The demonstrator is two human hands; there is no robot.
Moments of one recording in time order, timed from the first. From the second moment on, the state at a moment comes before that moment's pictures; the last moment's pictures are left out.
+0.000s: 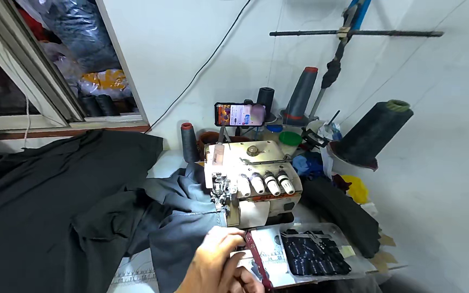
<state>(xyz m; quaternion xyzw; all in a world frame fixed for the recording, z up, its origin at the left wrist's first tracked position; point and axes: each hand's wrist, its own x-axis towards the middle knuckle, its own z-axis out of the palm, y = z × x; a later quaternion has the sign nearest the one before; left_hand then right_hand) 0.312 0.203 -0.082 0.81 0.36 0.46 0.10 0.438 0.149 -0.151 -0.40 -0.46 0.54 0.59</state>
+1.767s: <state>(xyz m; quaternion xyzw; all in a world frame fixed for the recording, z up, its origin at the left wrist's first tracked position) 0.270 0.231 -0.094 0.71 0.53 0.46 0.03 0.429 0.161 -0.112 -0.41 -0.46 0.50 0.61</state>
